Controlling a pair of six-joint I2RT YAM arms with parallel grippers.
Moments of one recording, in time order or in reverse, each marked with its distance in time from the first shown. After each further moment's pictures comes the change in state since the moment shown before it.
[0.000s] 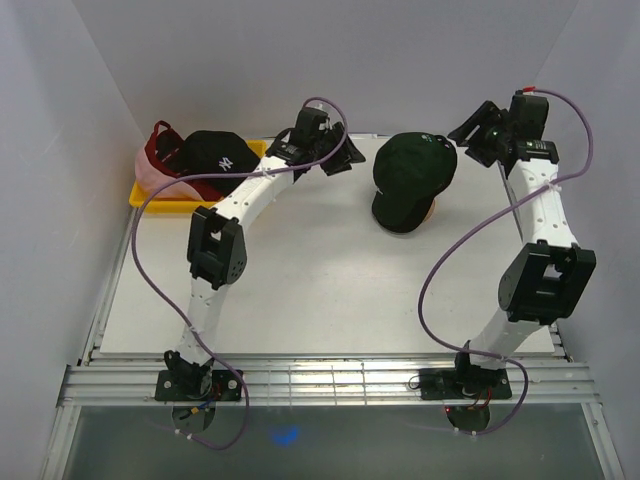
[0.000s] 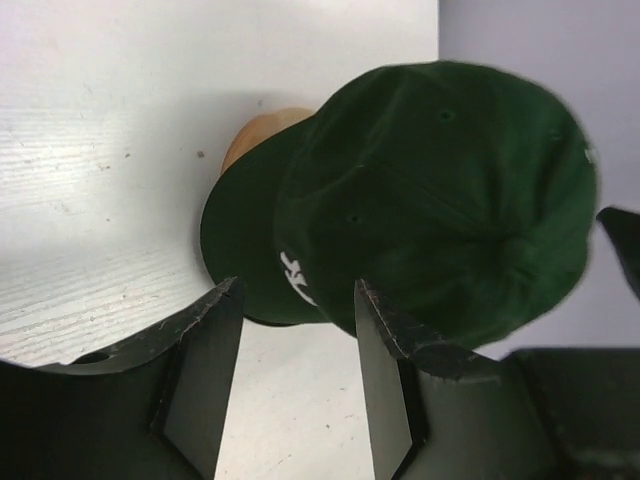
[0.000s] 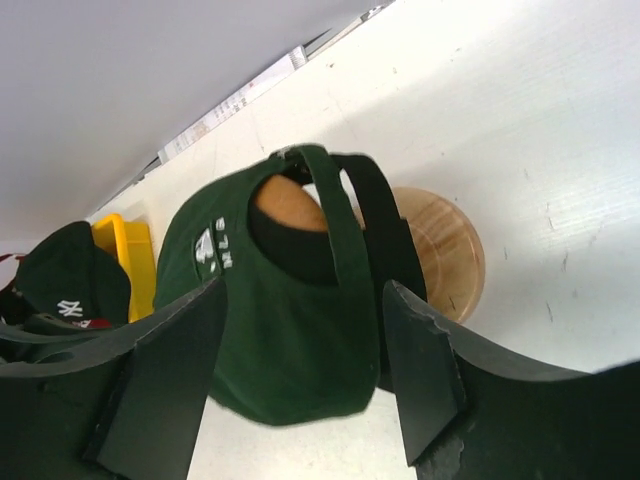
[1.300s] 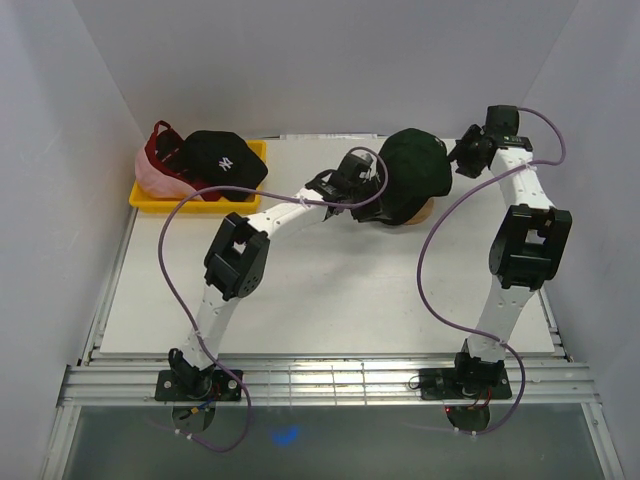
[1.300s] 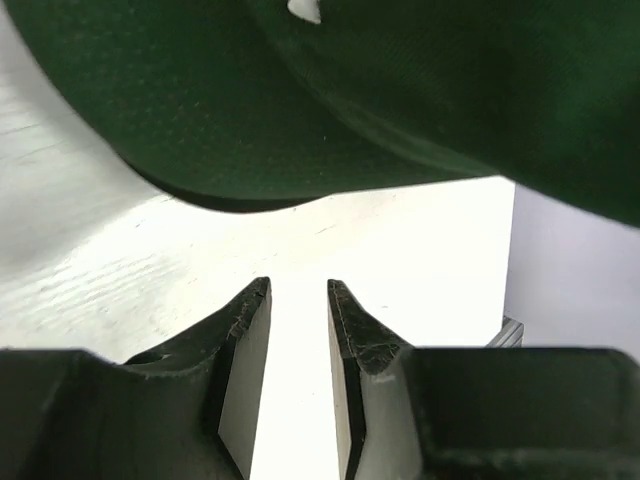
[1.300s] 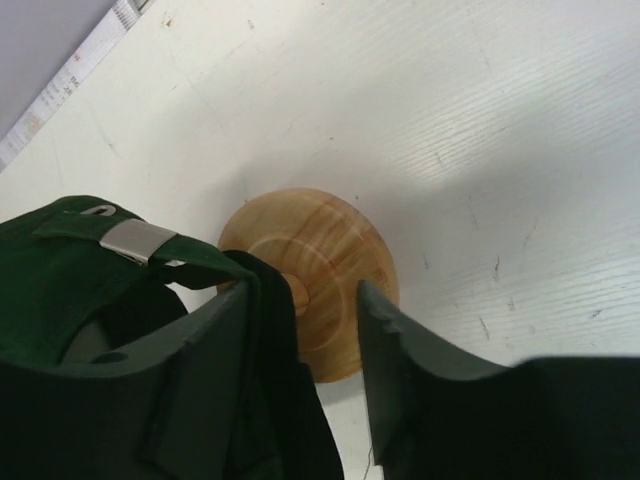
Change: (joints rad) left arm -0.203 0.055 -0.204 0.079 0.004 0.019; right arm 0.023 0.329 0.157 -0.085 0.113 -0.046
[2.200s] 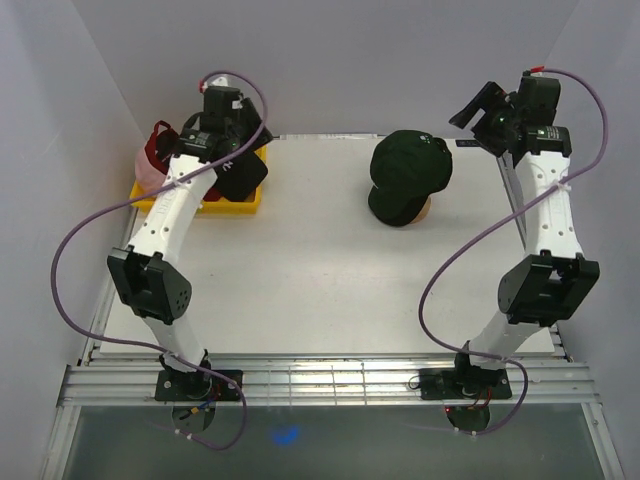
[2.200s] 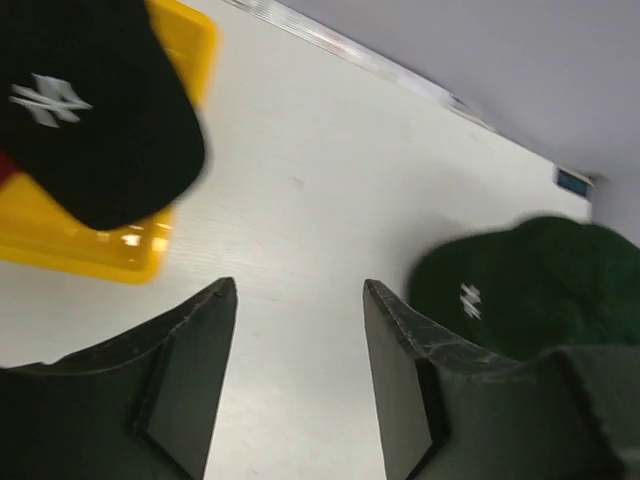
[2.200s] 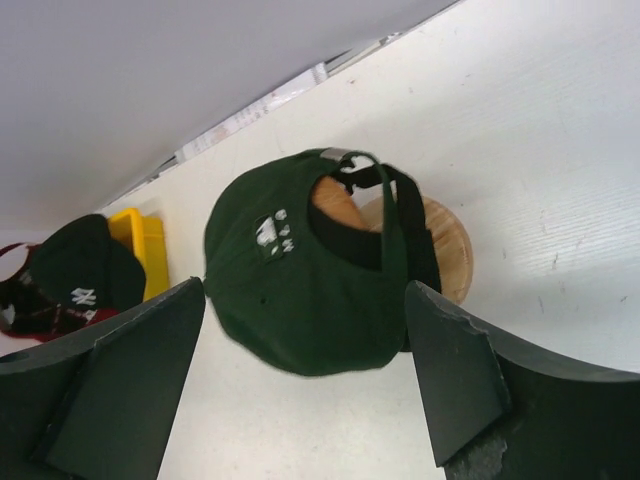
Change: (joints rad) left arm 0.410 -0.505 -0.020 -0.337 -0.303 0.195; right arm 0.000 -0.280 0.079 -0.083 -0.075 0.000
